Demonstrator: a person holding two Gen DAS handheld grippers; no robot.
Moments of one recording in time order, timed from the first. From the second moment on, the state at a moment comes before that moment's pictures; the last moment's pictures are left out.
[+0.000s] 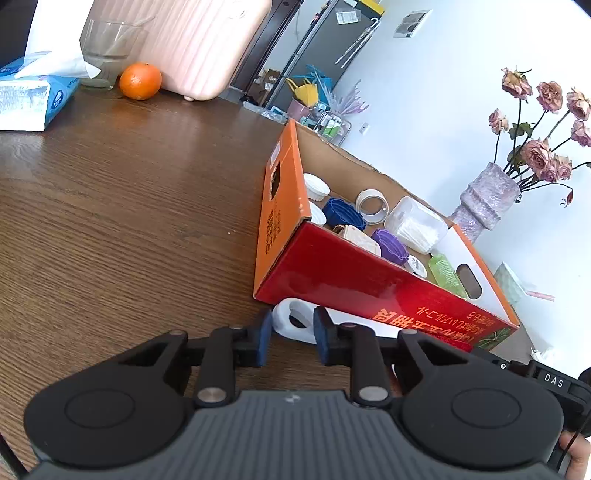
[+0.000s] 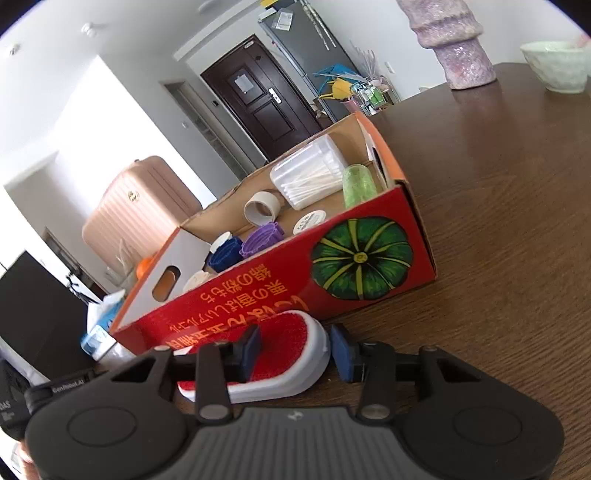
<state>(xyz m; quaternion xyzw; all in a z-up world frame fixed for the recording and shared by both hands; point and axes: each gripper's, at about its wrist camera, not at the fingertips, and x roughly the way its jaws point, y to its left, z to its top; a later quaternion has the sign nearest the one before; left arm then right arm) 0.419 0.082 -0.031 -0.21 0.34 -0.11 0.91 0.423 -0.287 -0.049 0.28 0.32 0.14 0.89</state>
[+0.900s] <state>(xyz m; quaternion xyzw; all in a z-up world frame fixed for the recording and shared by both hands) 0.424 0.088 -0.033 -0.20 0.34 -0.10 0.92 0.354 -0.260 -0.041 0.23 0.31 0.12 0.92</state>
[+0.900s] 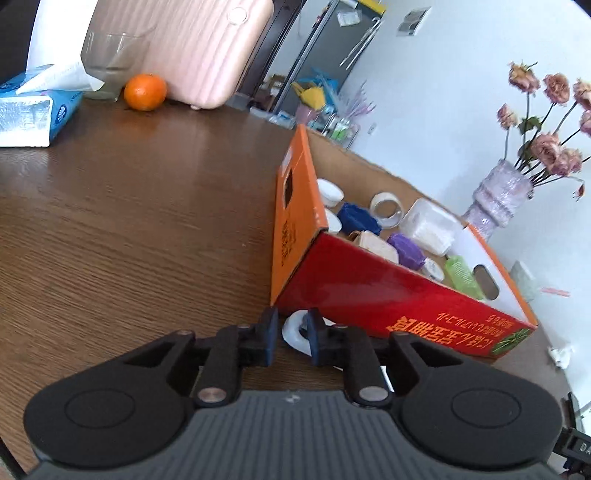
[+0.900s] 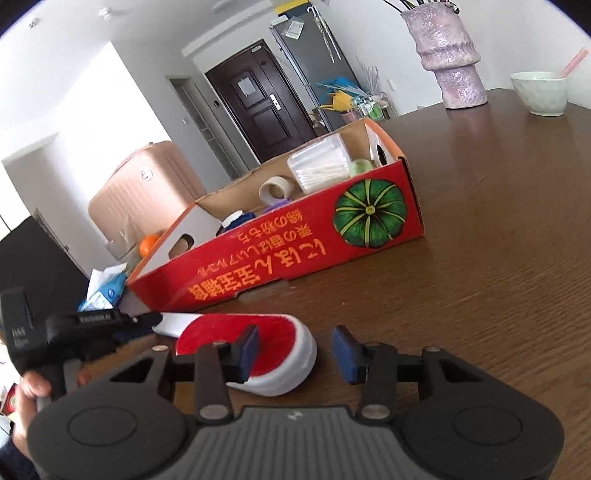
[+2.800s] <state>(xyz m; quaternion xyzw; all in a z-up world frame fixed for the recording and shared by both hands) 0.412 0.011 0.077 -0.14 0.23 -0.11 0.96 0.390 -0.331 0.070 0.22 0.21 0.12 0.94</state>
